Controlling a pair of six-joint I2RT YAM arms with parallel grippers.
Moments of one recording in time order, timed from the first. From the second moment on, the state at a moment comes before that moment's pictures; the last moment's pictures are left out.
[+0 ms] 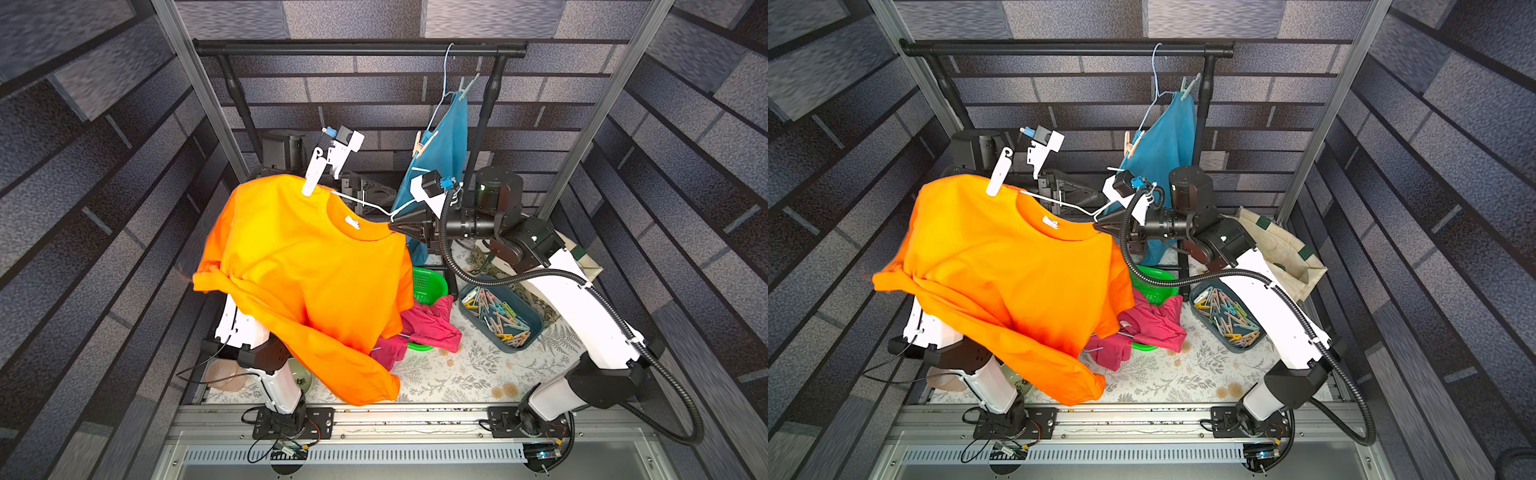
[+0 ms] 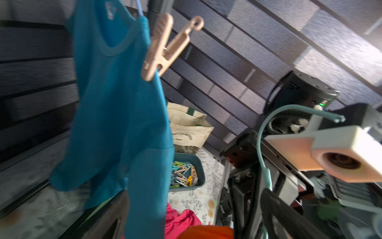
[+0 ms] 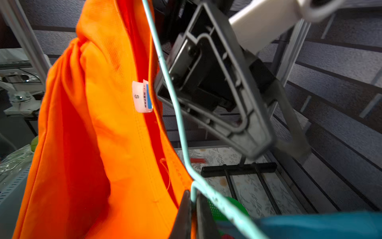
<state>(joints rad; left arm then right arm) -0.24 1.71 2.47 -1.08 0.91 -0.15 0.70 1.52 1.92 -0.60 -0.71 -0.22</state>
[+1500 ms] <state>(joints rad) -0.65 1.42 2.03 -0.95 0.12 0.03 0.72 1.57 2.12 -1.18 -0.25 -0.15</state>
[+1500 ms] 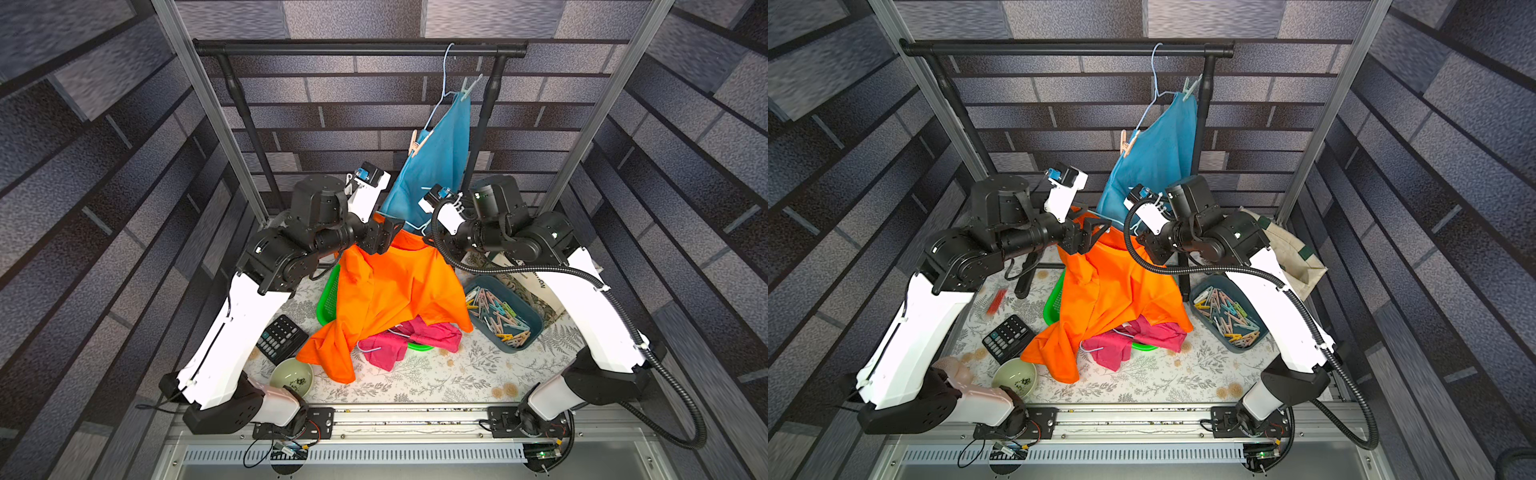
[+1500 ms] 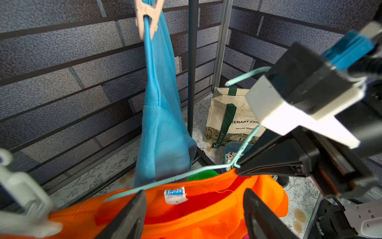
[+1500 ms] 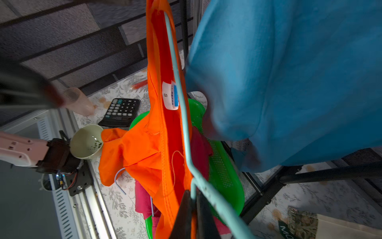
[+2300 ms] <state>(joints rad) -0.67 1.41 1.88 -0.80 0.21 0.02 0.72 1.53 2.01 -1.04 -0.51 0.12</state>
